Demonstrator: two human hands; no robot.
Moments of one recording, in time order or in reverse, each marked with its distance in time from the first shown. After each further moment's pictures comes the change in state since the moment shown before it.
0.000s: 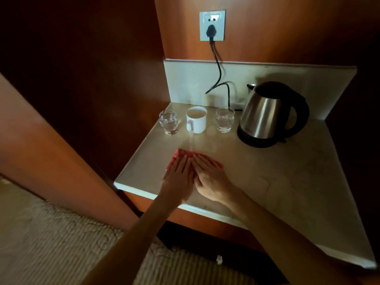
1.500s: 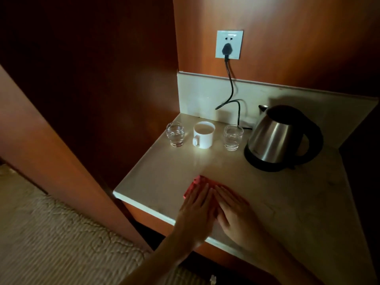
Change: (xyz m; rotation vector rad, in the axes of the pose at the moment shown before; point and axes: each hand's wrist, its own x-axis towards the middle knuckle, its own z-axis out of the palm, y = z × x) left_hand -0.012 0.063 -0.001 -0.049 0.201 0.014; right_hand -0.059 0.033 -0.036 0.045 -0.042 -0.032
